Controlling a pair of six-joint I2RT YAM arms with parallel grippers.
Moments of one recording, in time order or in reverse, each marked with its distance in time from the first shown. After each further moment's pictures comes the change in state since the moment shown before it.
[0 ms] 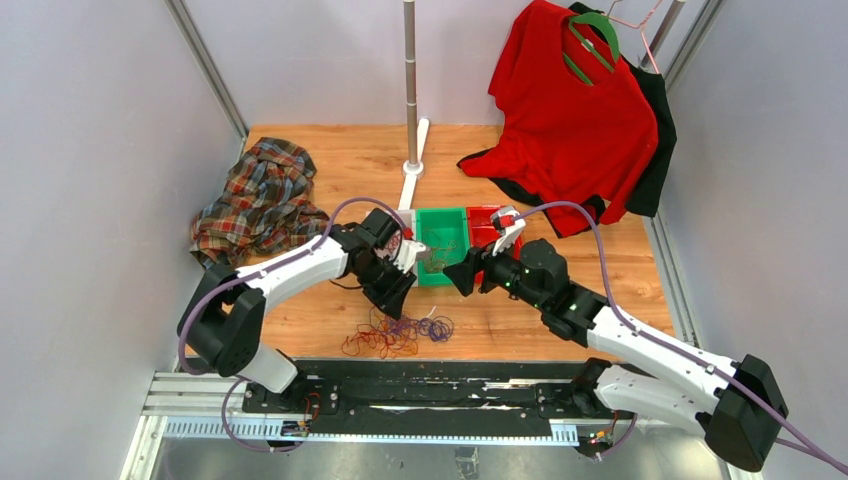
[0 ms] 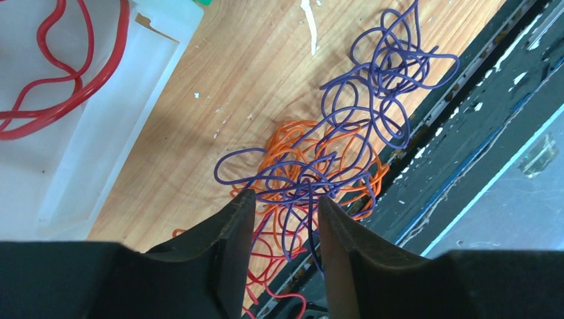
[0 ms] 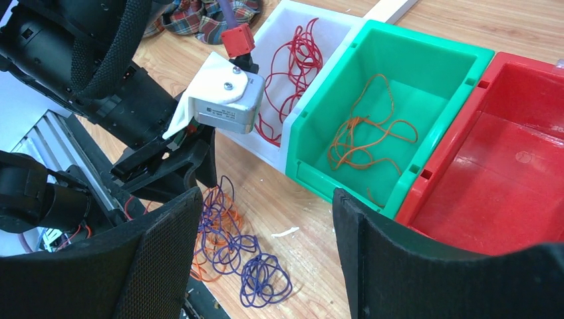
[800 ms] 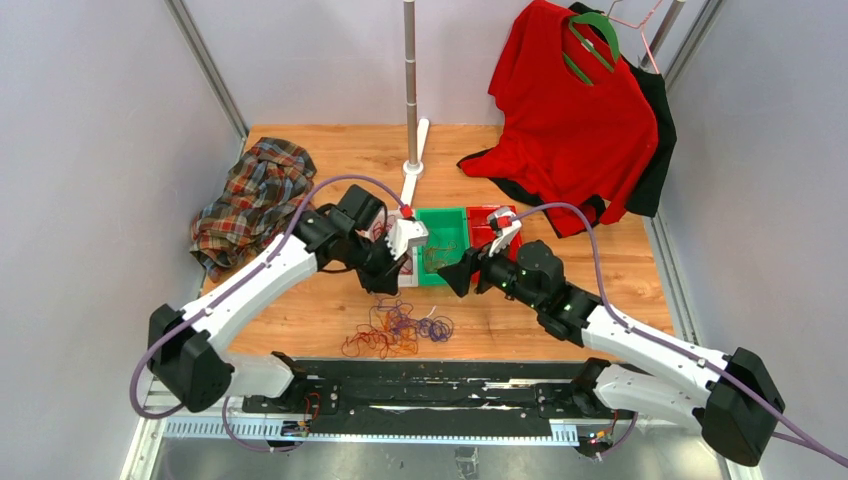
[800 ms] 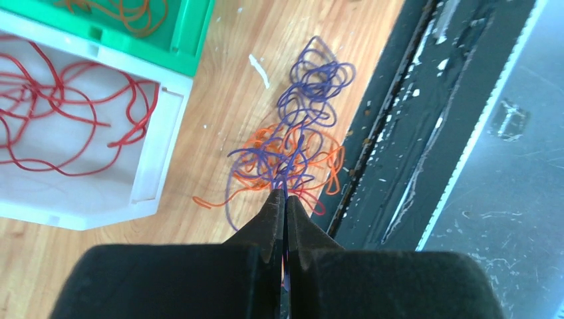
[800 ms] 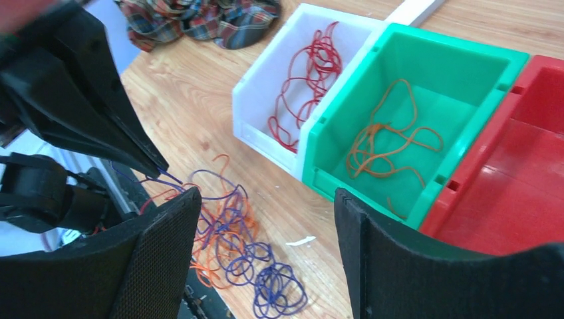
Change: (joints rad) left arm 0.000 -0.188 0.180 -0.182 0.064 0.208; right arm 0.005 0.037 -0.019 0.077 -0.033 0.023
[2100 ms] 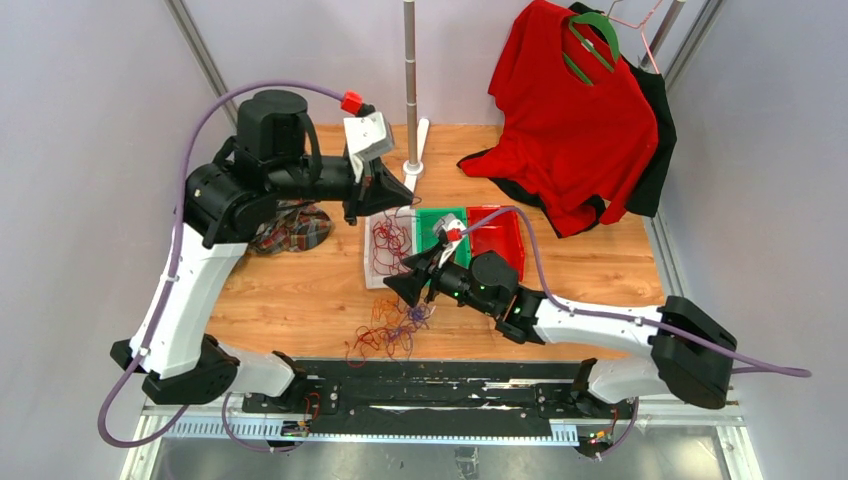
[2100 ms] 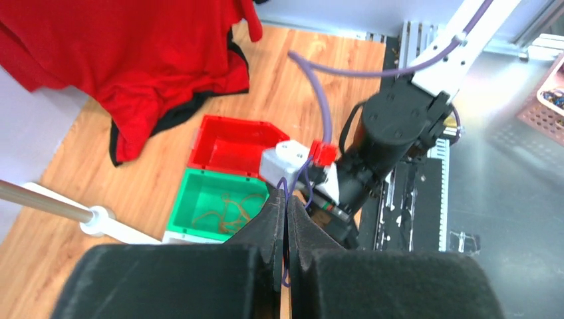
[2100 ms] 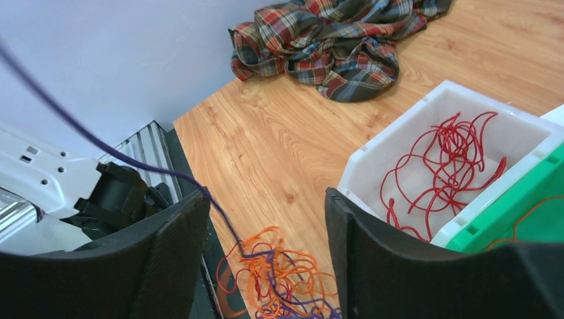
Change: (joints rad) left arm 0.000 0.033 0.882 -0.145 0.167 -0.045; right arm 0.248 0.311 0.093 0.444 0.040 -0.031
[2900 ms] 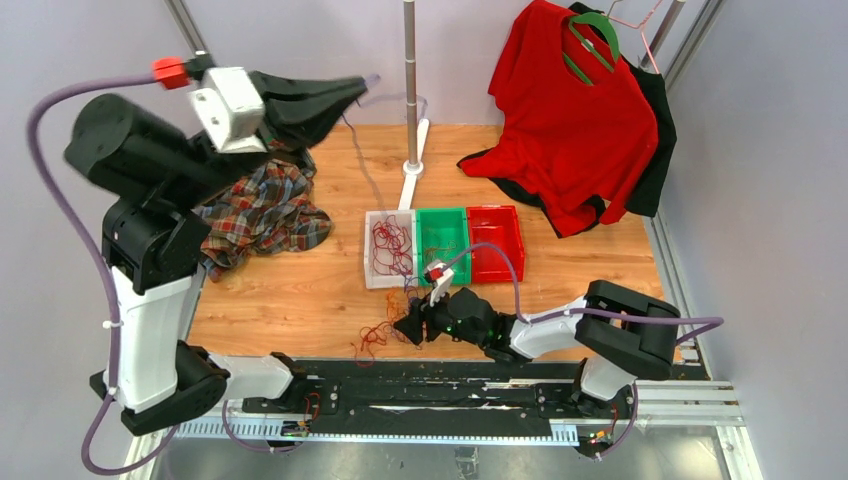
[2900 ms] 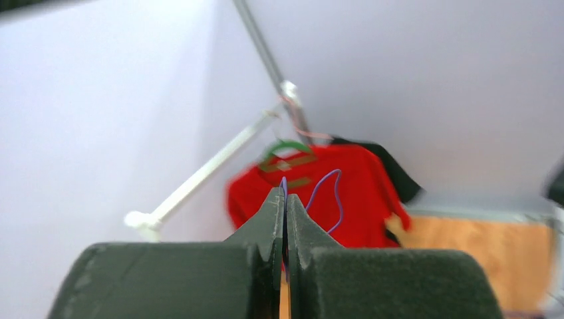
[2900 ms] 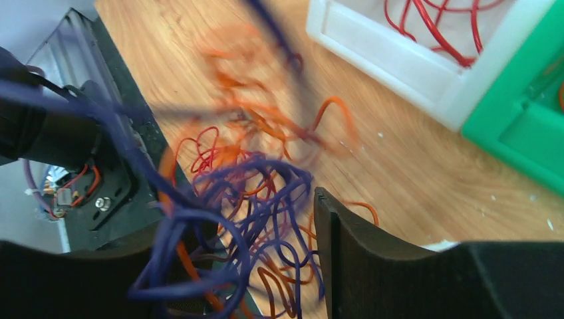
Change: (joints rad) left arm 0.000 -0.052 0.220 0.450 -0.146 -0.030; right arm 0.085 0.285 -0.177 0.162 0.069 0.140
